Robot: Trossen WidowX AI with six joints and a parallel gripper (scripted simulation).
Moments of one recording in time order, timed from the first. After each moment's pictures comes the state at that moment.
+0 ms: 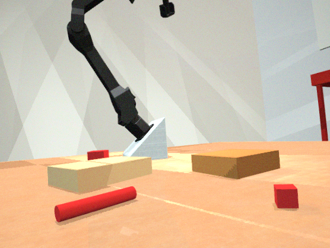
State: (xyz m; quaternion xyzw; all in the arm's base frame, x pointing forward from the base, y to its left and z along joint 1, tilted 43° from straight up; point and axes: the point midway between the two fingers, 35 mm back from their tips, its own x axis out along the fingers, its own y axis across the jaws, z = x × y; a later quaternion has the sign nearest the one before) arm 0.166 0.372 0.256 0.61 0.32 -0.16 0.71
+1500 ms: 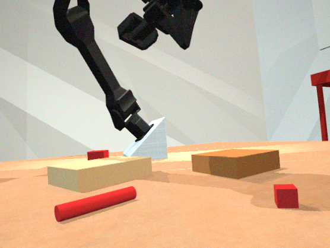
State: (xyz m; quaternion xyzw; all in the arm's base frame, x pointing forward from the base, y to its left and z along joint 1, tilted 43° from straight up) arm 0.410 -0.007 0.130 0.16 0.37 -0.51 0.76
